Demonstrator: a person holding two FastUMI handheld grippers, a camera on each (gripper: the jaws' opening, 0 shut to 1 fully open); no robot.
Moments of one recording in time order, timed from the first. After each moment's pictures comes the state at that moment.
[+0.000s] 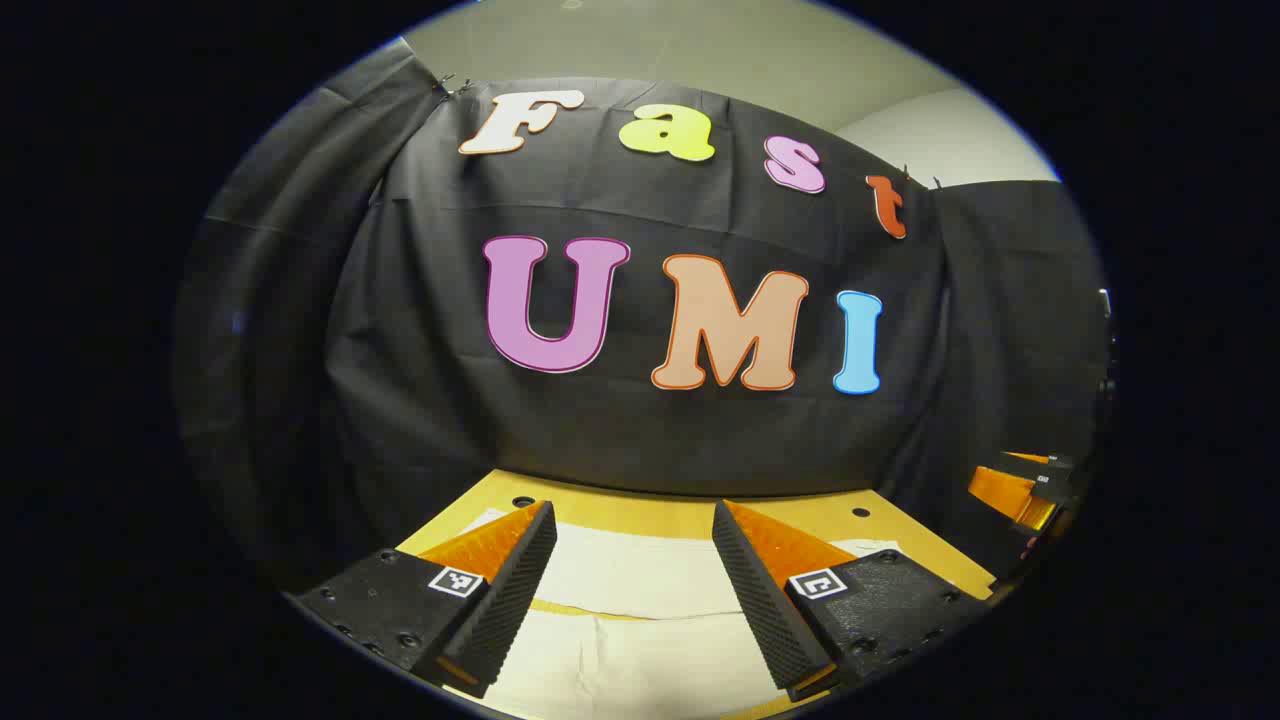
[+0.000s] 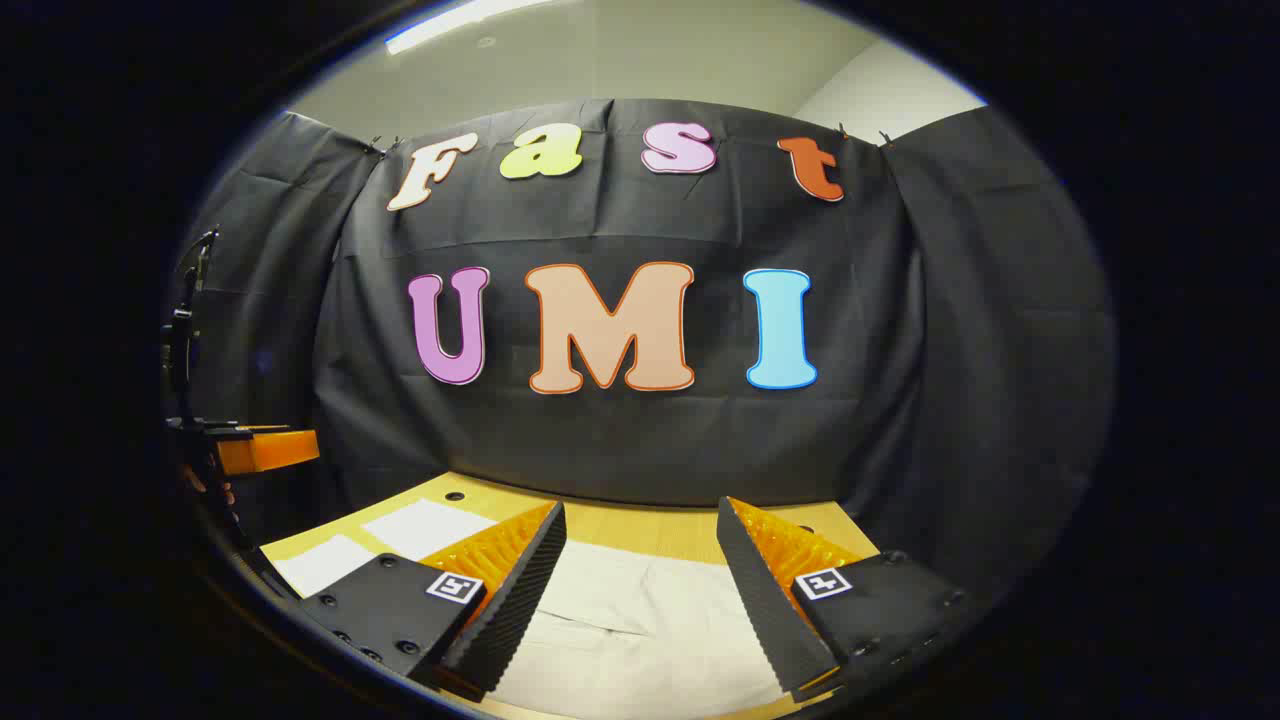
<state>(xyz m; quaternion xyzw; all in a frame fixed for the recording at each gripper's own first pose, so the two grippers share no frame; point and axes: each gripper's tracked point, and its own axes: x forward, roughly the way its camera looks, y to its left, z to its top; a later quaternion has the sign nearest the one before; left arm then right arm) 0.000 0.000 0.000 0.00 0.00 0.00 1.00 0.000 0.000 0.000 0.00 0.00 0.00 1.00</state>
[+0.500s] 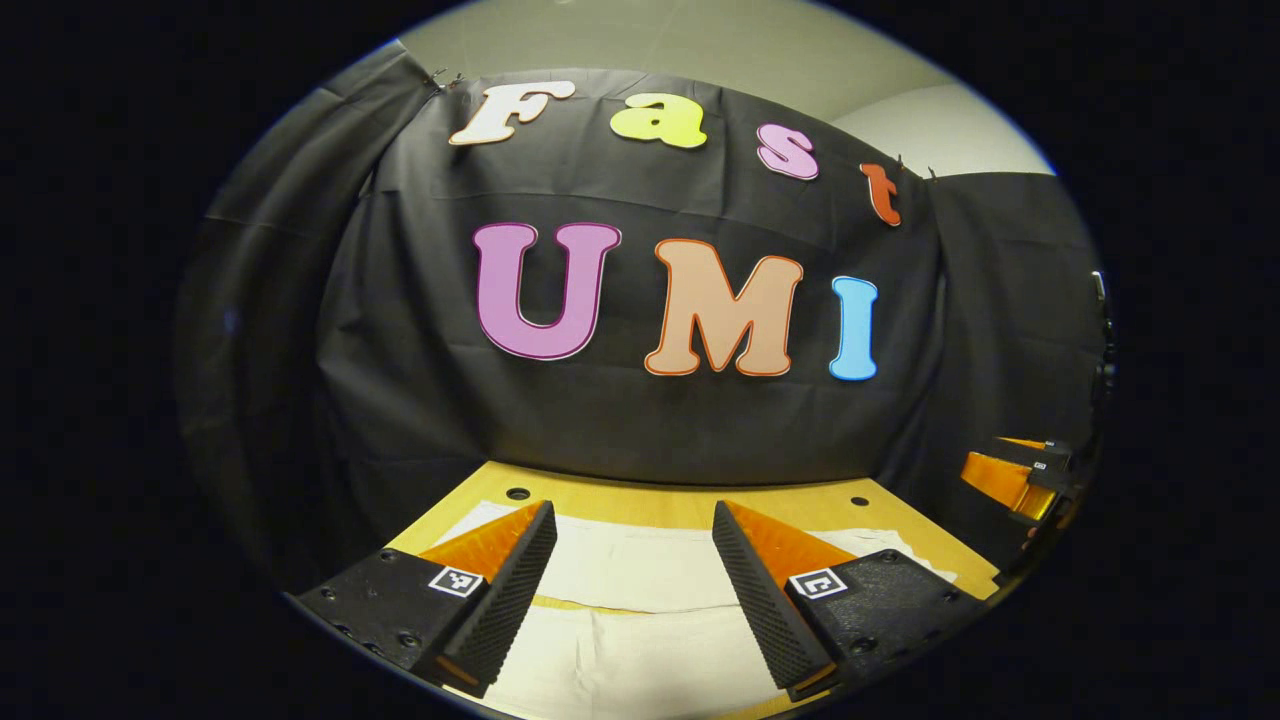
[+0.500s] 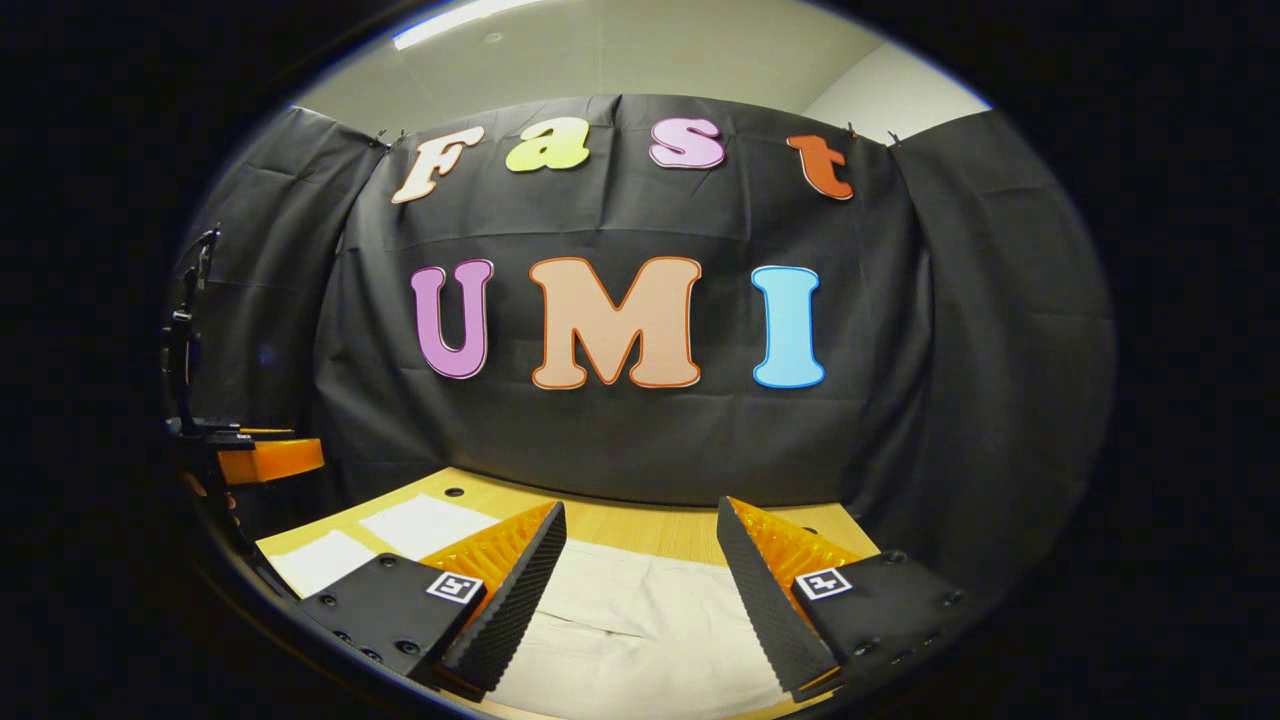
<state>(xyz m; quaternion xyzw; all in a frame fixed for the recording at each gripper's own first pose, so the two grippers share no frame) 0.007 -0.004 -0.014 0.00 0.02 -0.01 1.00 0.007 0.003 -0.003 -0.01 0.00 0.00 1.00</state>
